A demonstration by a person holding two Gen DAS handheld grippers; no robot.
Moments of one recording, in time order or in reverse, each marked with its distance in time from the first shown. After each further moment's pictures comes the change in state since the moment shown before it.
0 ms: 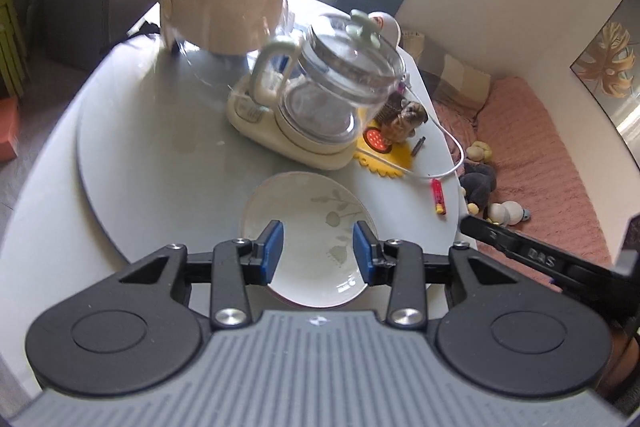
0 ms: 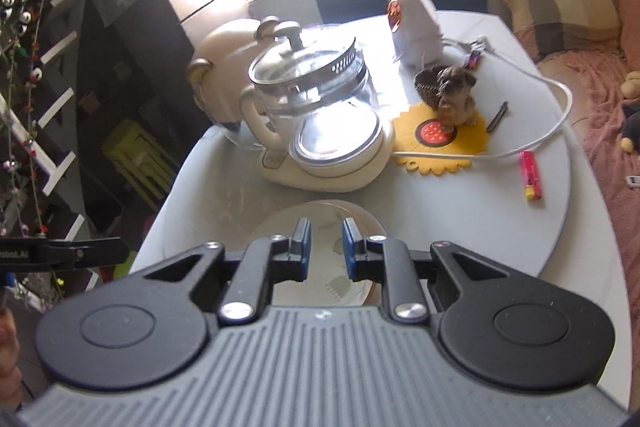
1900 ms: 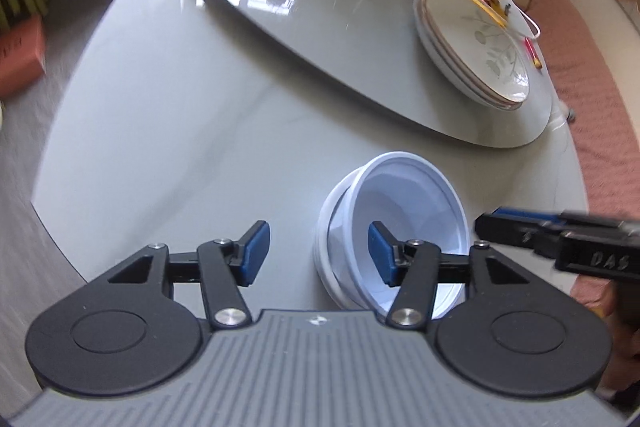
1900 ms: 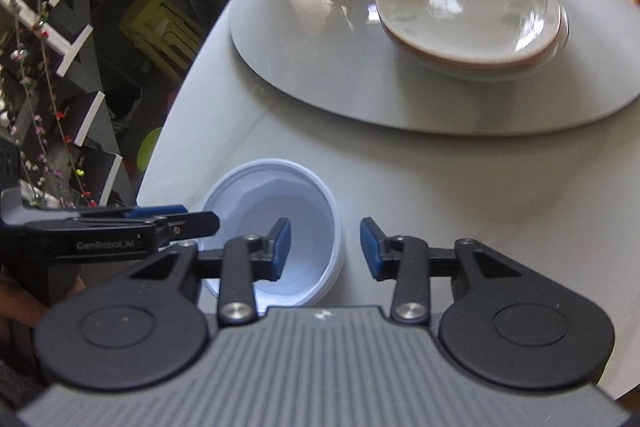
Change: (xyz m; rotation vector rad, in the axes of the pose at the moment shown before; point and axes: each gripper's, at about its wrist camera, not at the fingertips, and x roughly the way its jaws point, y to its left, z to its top) left arm 0.022 0.210 -0.153 -0.010 0.309 0.045; right arm 0.067 0.144 -0.190 0.022 0.389 0.043
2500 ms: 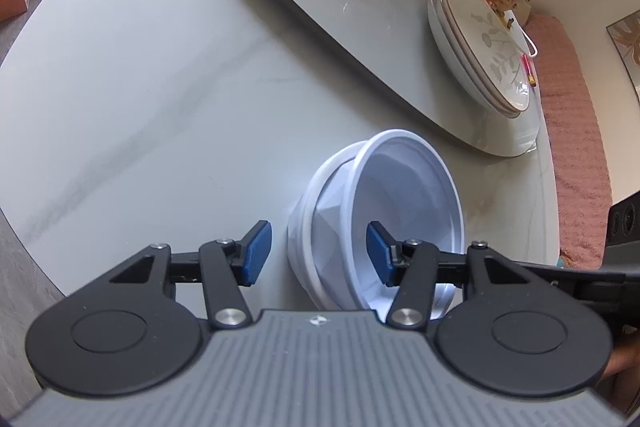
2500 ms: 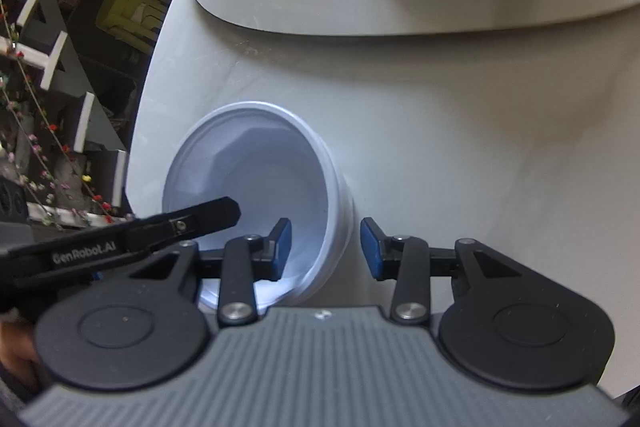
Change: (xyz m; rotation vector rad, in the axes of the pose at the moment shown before) left arm 0.040 0.006 -0.013 -0.125 0.038 -0.106; right arm 0.050 -0.016 -0.014 0.184 0.155 0.058
